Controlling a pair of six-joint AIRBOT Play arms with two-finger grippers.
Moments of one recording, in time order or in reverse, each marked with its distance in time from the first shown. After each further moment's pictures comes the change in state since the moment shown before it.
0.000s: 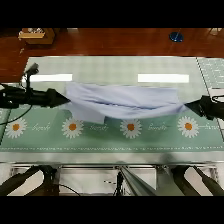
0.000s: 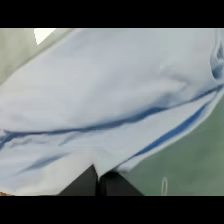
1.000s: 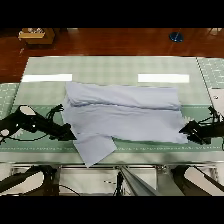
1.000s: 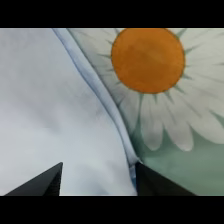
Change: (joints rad) left arm -0.094 -0.120 -0.369 0.251 0.004 -0.067; right arm -0.073 -0.185 -0.157 -0.466 0.040 0.157
